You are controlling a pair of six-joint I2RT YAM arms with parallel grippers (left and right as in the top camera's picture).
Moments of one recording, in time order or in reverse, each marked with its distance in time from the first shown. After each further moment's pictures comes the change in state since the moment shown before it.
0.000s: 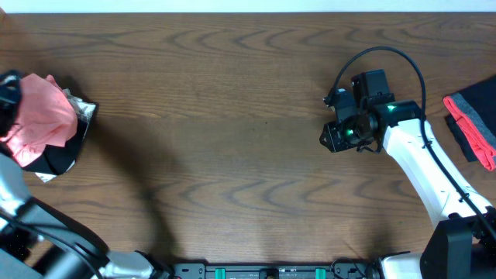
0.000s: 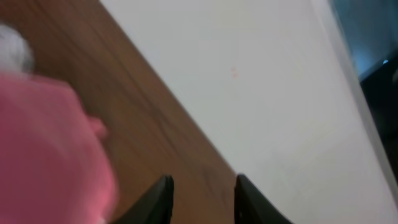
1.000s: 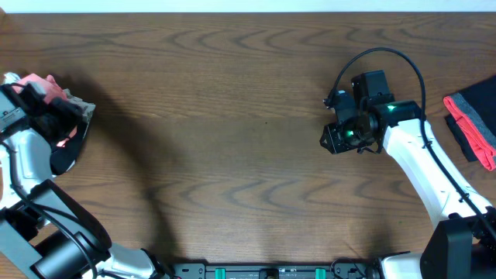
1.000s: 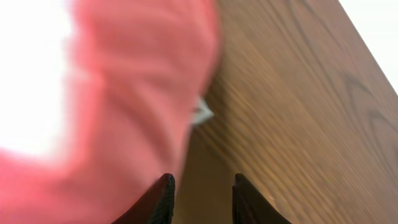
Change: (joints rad) left arm -0.161 0.073 -0.013 -0.368 -0.453 0.344; right arm 0.000 0.000 0.000 -0.023 0.000 -0.002
